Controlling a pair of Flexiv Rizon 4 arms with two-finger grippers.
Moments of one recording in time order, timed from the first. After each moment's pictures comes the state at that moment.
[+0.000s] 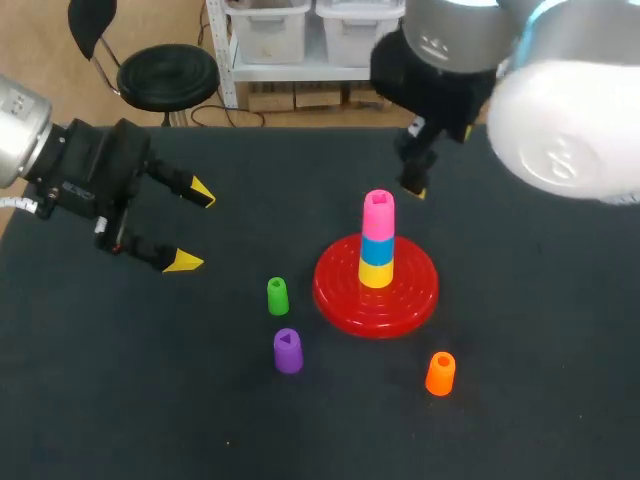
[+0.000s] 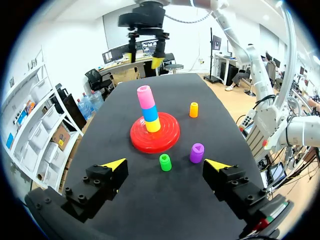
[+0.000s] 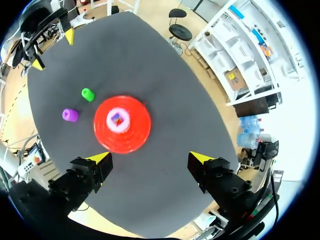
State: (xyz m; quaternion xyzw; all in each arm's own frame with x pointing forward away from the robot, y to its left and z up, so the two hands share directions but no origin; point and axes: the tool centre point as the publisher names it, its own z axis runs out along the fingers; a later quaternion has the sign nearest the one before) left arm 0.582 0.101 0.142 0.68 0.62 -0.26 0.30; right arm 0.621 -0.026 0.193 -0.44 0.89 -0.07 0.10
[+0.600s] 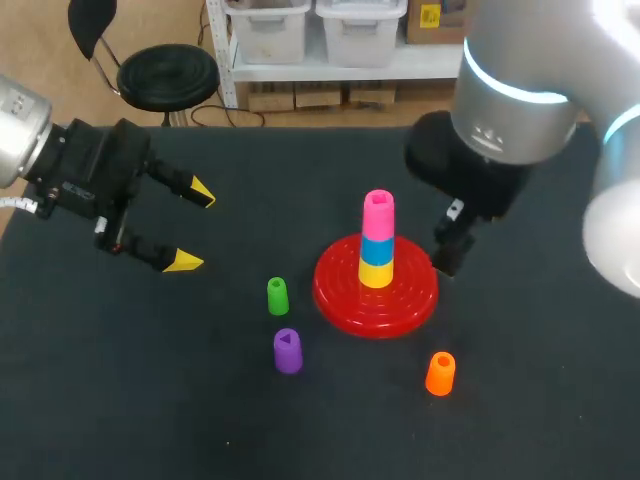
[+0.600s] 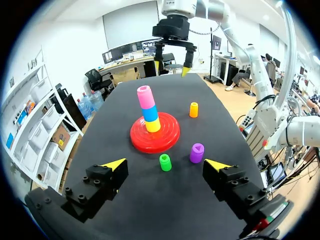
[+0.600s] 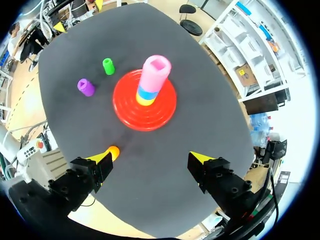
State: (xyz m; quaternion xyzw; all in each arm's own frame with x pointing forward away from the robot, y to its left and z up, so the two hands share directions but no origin) left arm 0.582 0.101 0.142 0.68 0.62 -0.26 0.30; right arm 0.544 -0.049 0.152 -0.45 0.89 -0.04 0.08
